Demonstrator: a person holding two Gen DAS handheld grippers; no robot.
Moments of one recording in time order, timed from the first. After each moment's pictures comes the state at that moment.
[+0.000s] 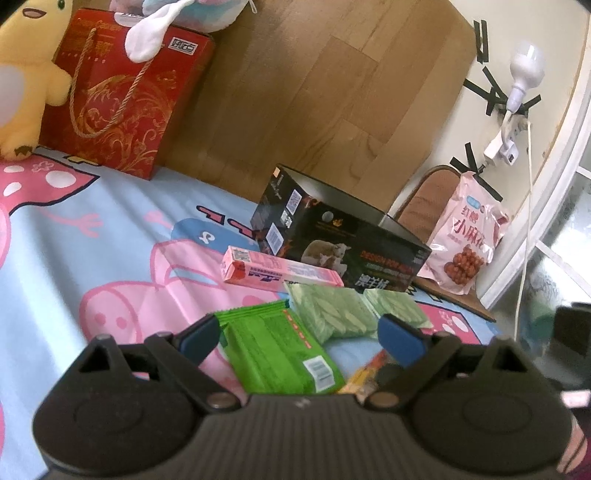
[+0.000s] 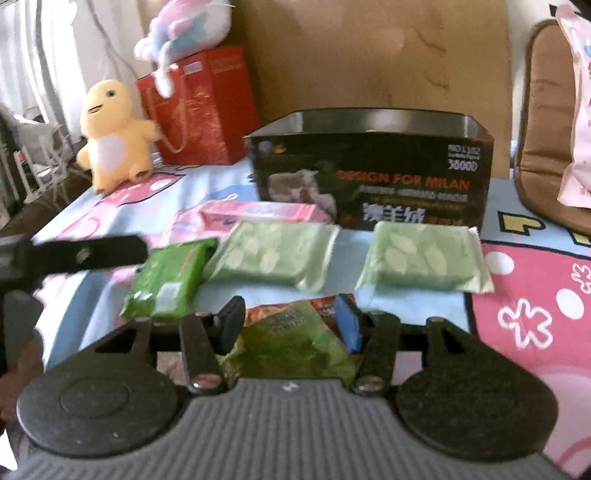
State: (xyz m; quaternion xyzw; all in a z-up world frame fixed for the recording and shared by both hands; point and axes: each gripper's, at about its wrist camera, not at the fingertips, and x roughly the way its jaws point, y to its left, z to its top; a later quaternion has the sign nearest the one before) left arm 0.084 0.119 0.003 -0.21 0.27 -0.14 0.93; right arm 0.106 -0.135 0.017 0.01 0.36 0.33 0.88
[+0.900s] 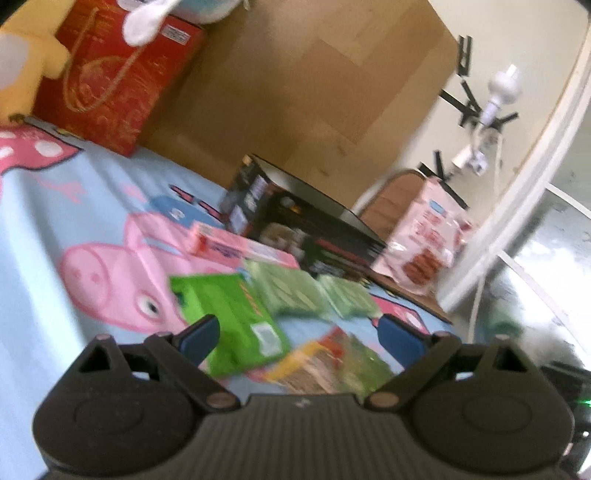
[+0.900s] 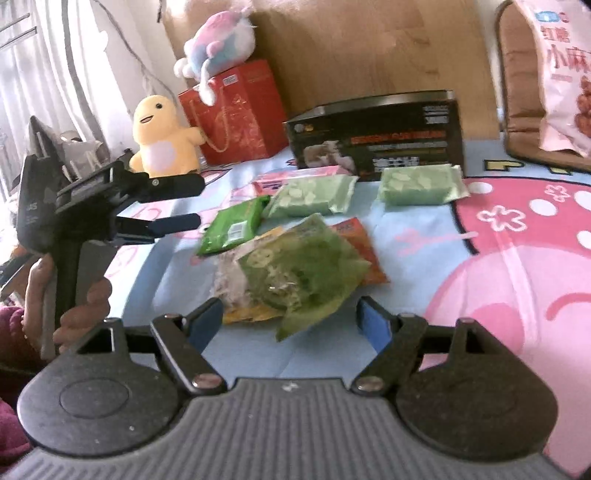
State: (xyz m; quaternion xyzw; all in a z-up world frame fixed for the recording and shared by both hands) left arm 0.056 0.112 0.006 -0.26 0.27 -0.19 0.91; right arm 0.037 -0.168 0.018 0.07 0.36 0.37 0.86
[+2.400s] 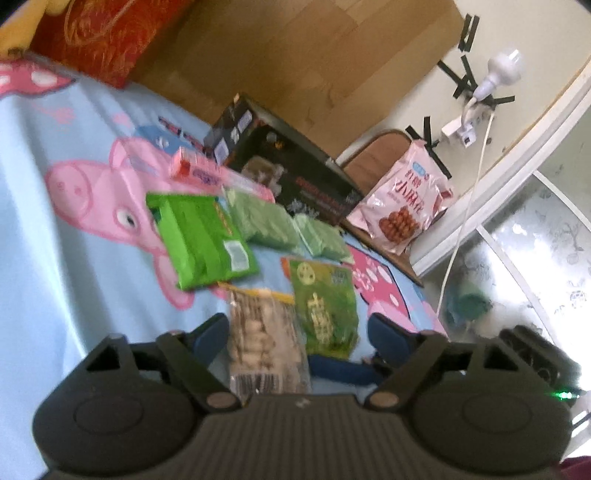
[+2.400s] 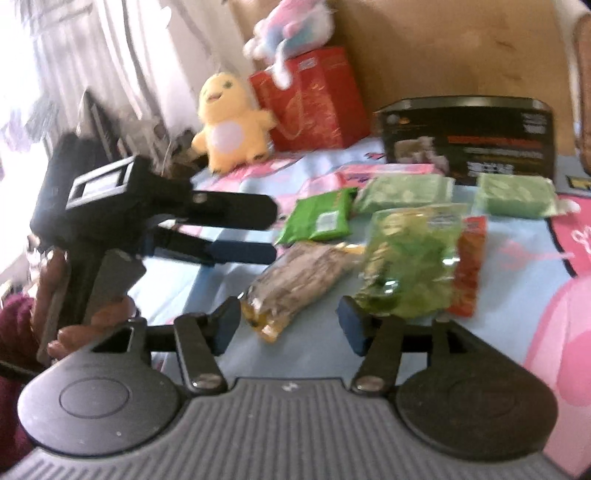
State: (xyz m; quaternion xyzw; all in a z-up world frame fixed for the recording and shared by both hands) left arm 0.038 0.103 -0.006 -0.29 0.34 -0.23 0.86; right arm 0.024 -0.122 0.021 0.02 0.35 0.45 0.82
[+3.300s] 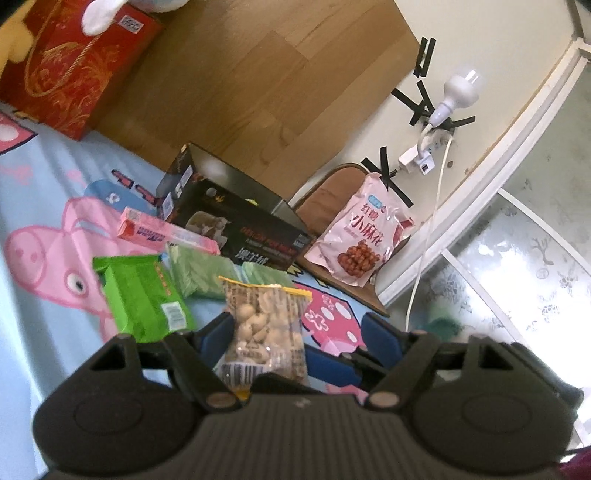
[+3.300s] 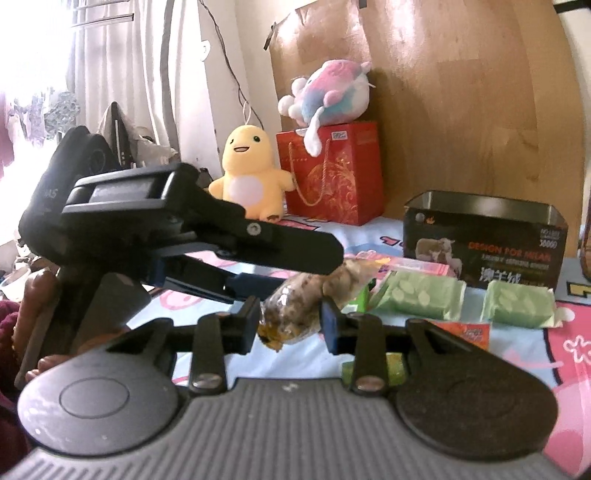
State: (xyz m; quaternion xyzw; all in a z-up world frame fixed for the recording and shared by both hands) left arm 0.040 0.093 0.040 -0.29 0.27 -0.26 0.88; right arm 0.023 -0.114 0.056 0.01 0.22 0.44 0.87
